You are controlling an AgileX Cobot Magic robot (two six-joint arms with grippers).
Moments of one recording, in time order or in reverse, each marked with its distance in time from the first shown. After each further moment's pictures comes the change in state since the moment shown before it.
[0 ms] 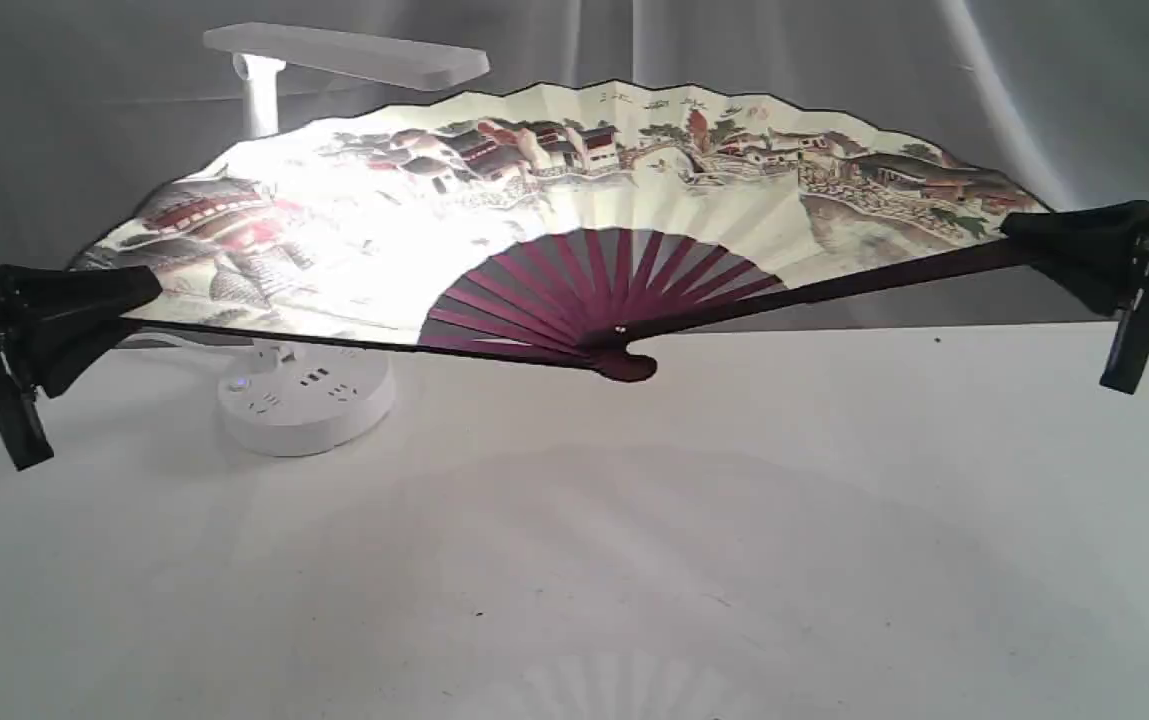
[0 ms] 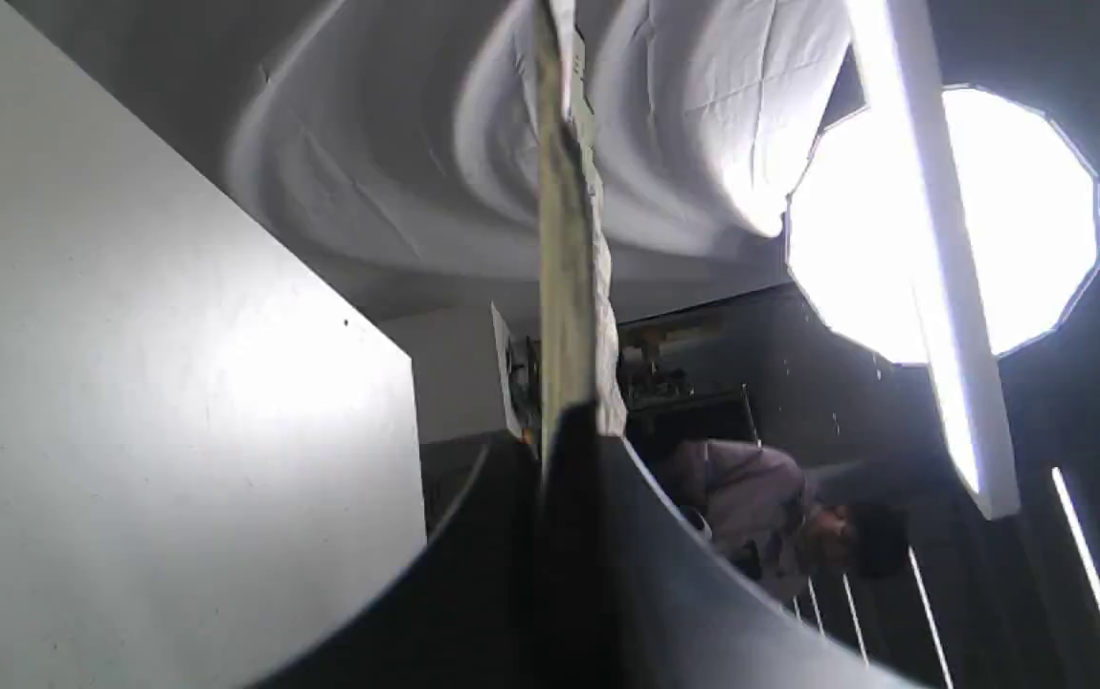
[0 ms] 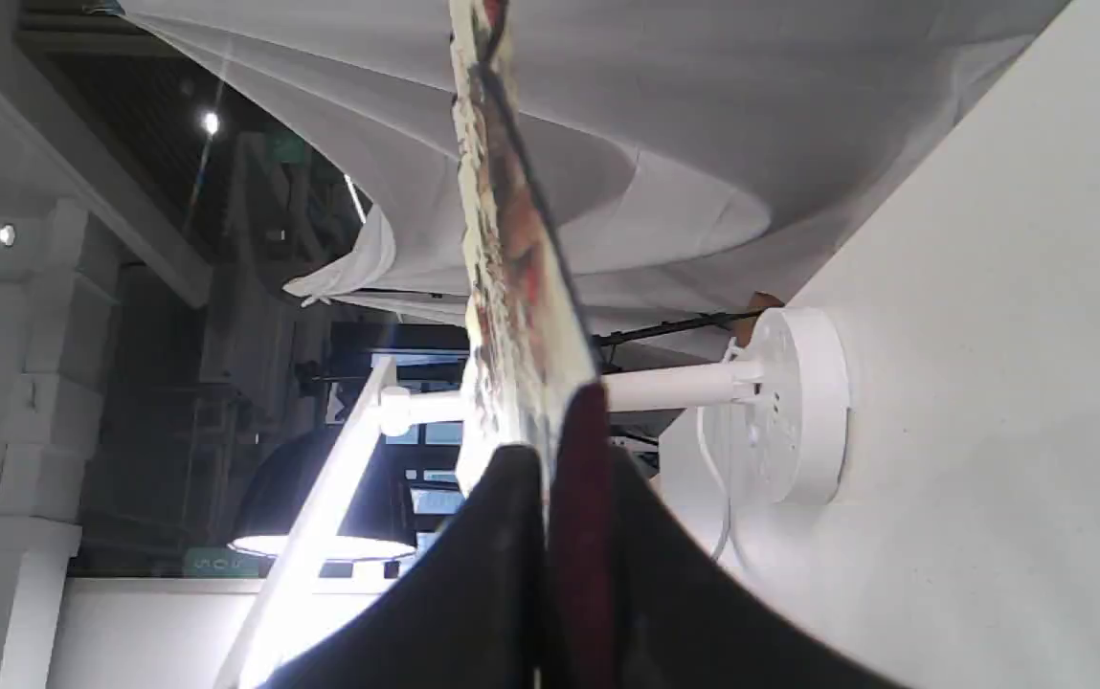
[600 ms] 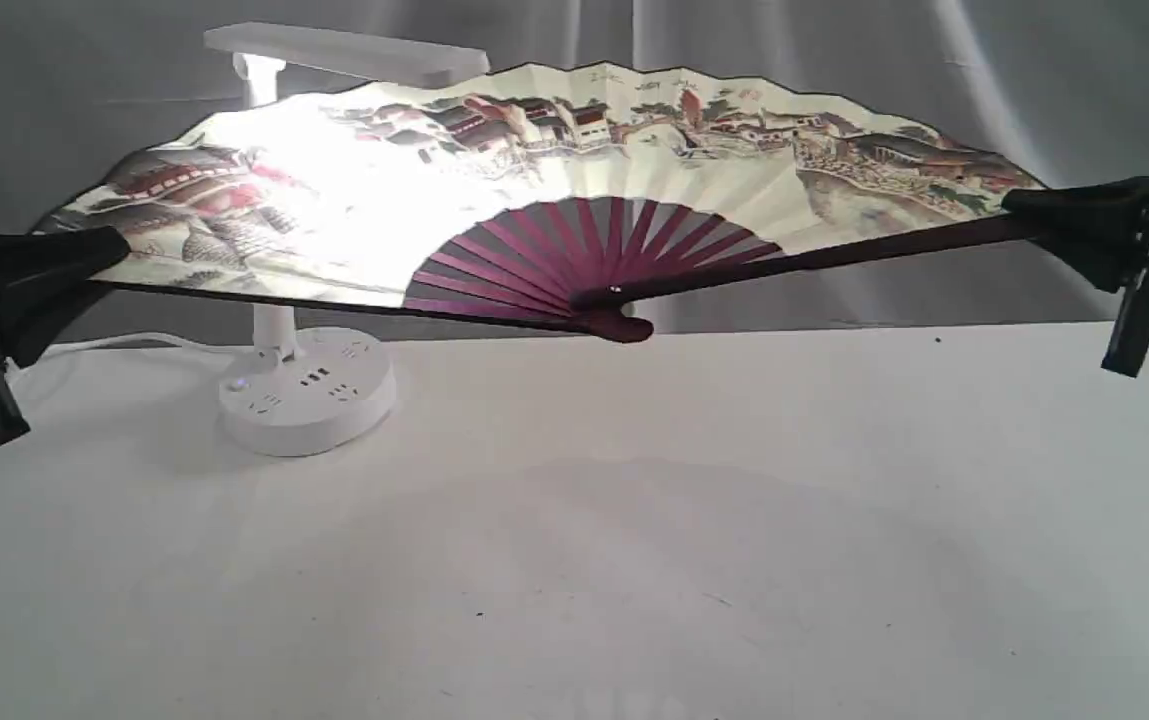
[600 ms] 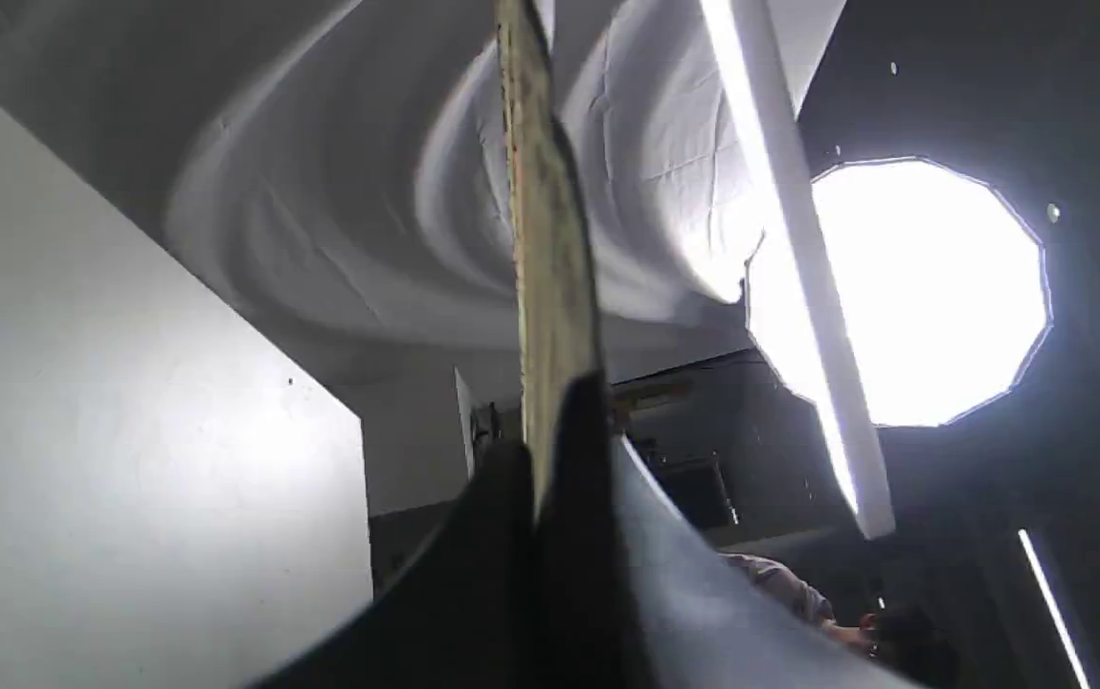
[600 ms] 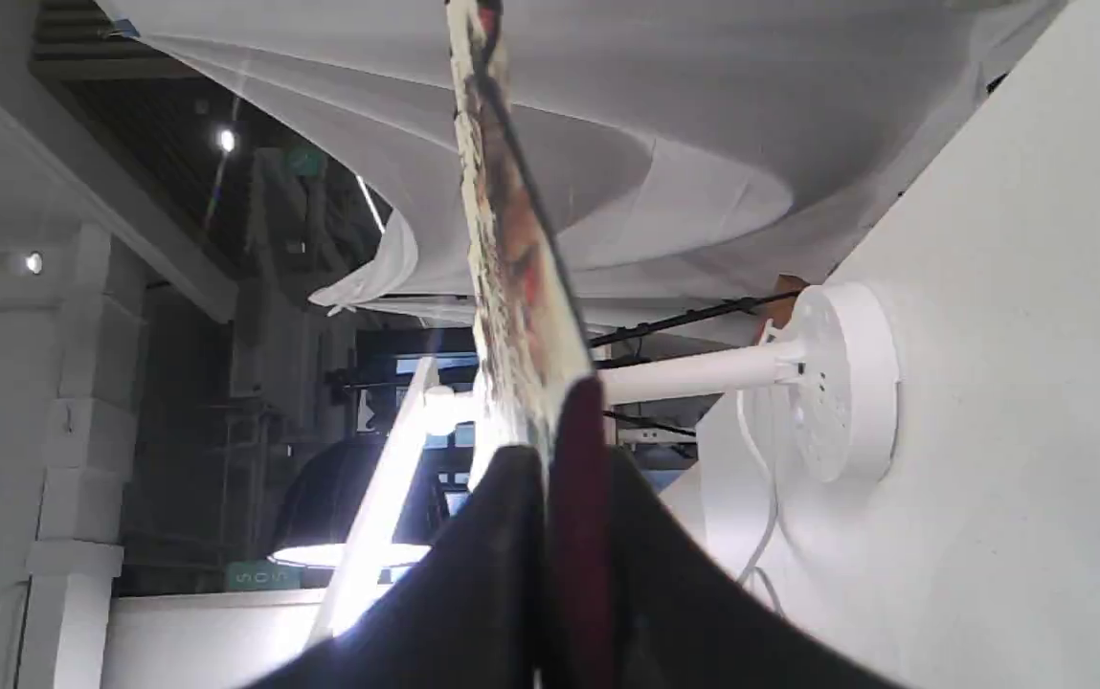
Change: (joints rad) left arm 0.000 -0.105 0.059 -0.067 0.015 0.000; right arm 0.006 -0.037 0.000 -0.007 -0.006 0.099
